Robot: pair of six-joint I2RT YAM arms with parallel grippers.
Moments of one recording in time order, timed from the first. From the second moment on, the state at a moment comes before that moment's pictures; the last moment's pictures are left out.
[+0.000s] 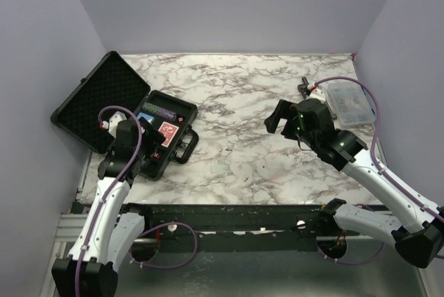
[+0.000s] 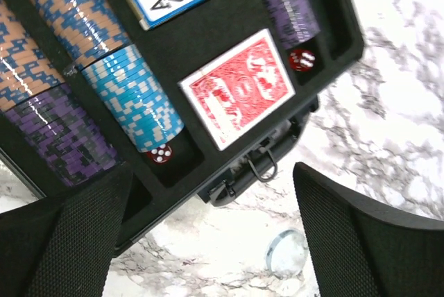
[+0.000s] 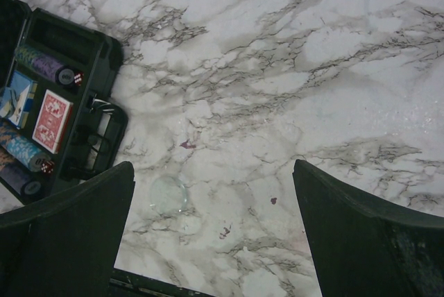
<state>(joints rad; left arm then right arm) -0.10 0.80 0.64 -0.59 -0.18 -0.82 0.65 1.01 0.98 -0.54 0.30 0.68</state>
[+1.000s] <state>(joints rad) -0.10 0.42 0.67 -0.60 0.31 -0.45 0.65 1.02 0.88 -0.49 -0.06 0.81</state>
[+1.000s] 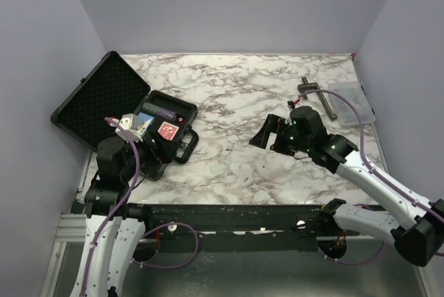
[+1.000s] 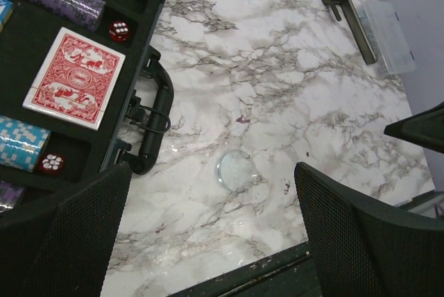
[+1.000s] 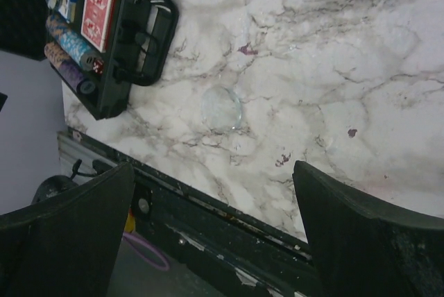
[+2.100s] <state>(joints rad) -0.17 0.41 0.66 -0.58 0.35 -0.44 1.00 1.48 1.06 -0.52 0.02 0.82</state>
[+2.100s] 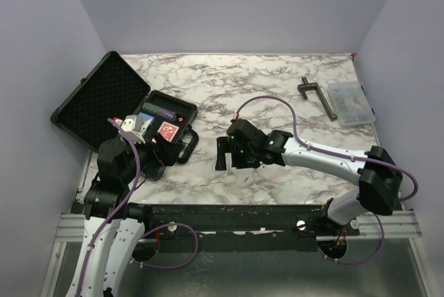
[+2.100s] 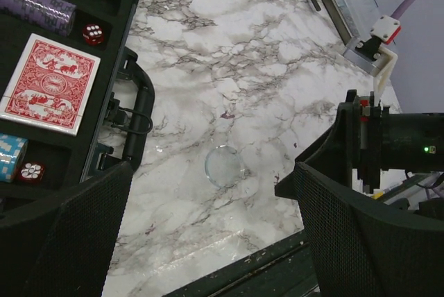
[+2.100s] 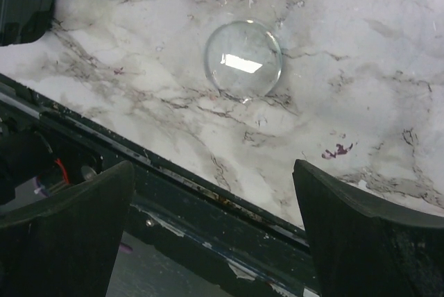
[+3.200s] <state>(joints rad) -0.17 0.29 0.66 -0.59 0.23 -0.45 1.13 1.94 1.44 -0.73 0.29 0.81</state>
